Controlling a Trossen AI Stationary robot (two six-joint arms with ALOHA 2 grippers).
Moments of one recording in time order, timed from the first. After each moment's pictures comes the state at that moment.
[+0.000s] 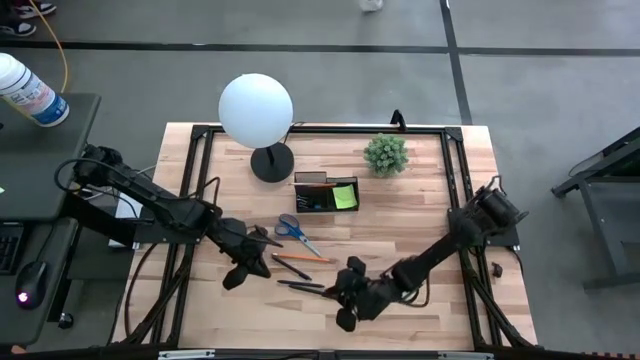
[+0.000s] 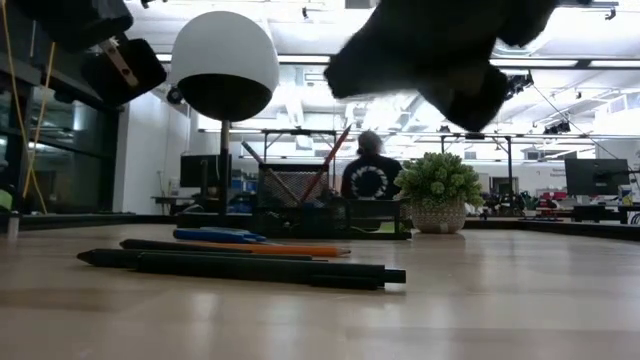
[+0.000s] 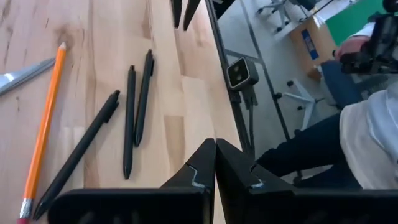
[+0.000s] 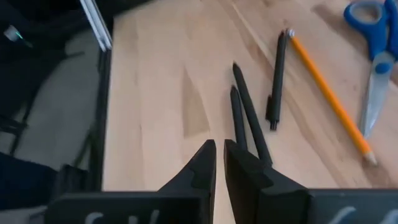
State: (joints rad) left arm -0.29 1.13 0.61 -0.08 0.22 -0.56; right arm 0.60 1.91 1.14 0.12 0.48 0.76
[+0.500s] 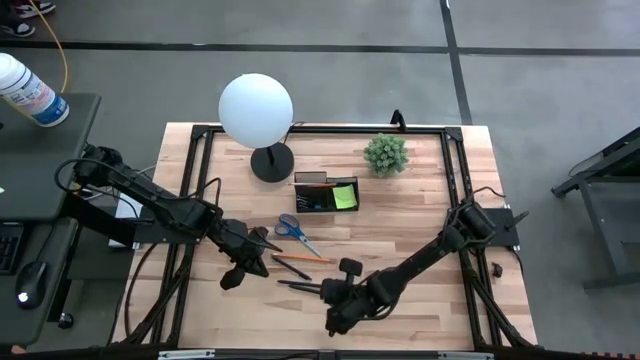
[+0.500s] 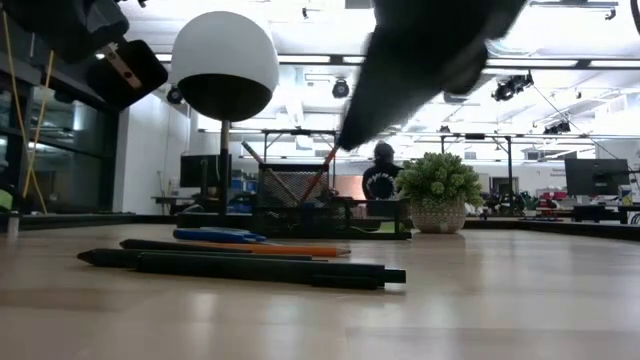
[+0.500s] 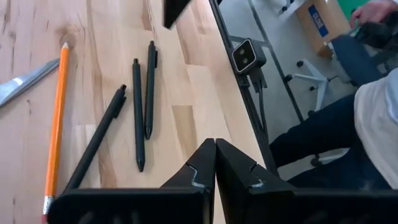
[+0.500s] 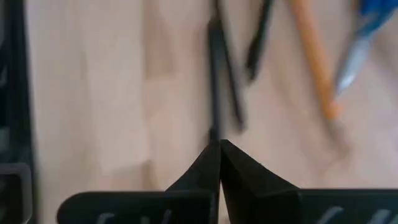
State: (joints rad) left arm -0.30 1.13 0.61 -0.13 0.22 -0.44; right arm 0.58 2.10 1.60 -0.61 0.39 0.76
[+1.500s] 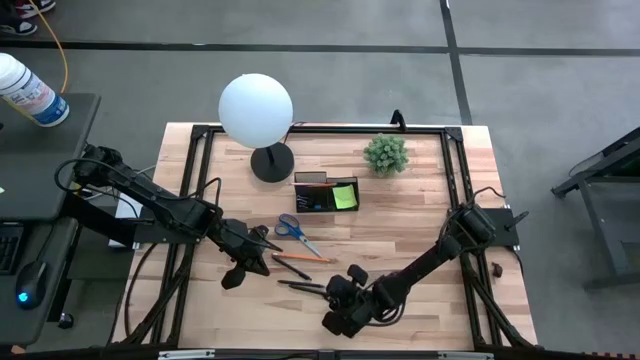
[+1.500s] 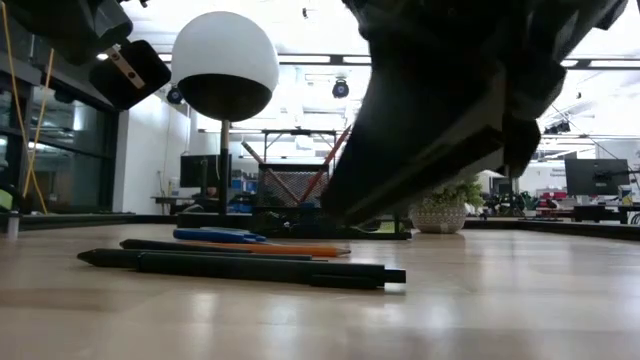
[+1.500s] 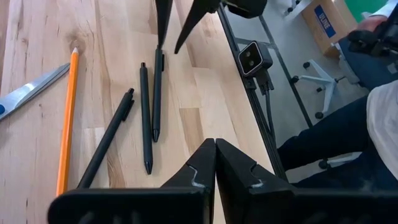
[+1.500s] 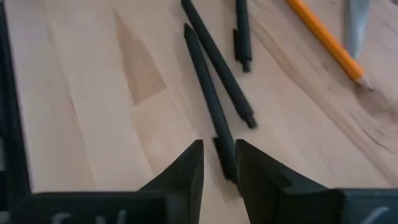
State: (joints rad) left arm -0.29 1.13 0.61 -0.13 0.20 -0.43; right arm 0.61 2.12 1.42 -0.31 0.51 1.06
